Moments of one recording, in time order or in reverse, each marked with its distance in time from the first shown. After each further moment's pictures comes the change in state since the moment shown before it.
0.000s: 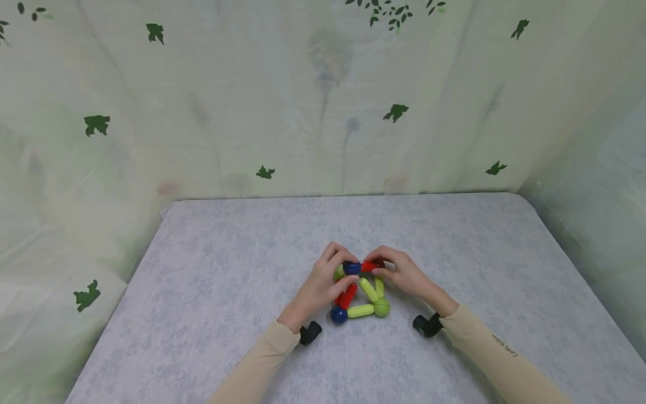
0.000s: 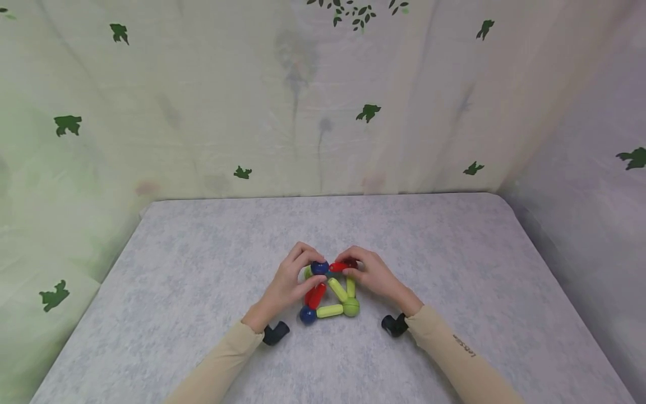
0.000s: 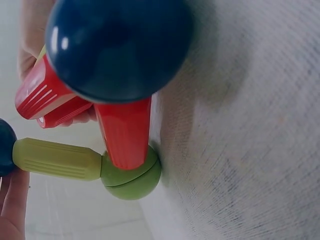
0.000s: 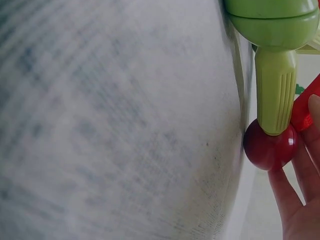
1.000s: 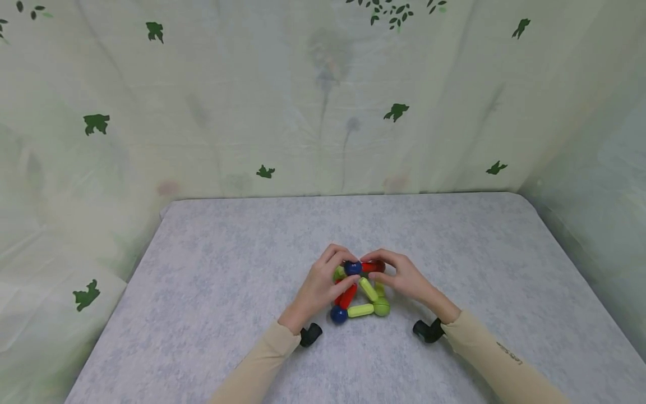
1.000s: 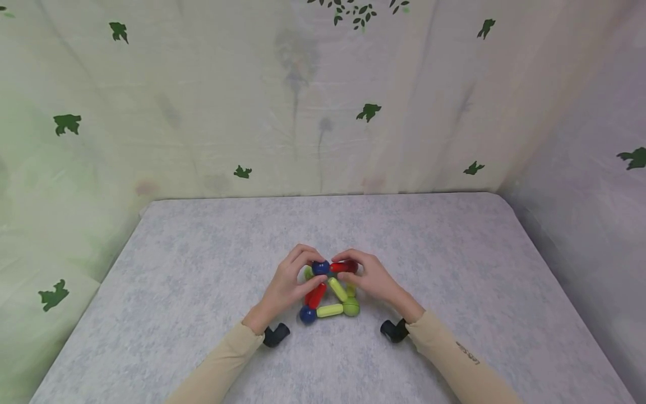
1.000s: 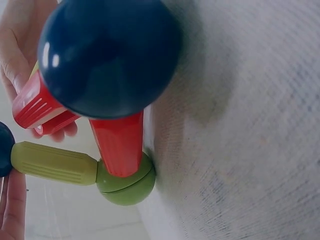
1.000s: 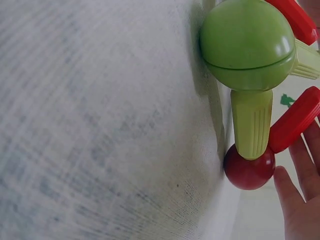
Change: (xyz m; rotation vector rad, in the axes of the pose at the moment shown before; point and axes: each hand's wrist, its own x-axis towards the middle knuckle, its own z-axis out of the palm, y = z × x) left_hand -0.003 0.000 0.001 0.039 0.043 0.020; right_hand -0.006 -0.057 -0.003 0.101 0.002 0.054
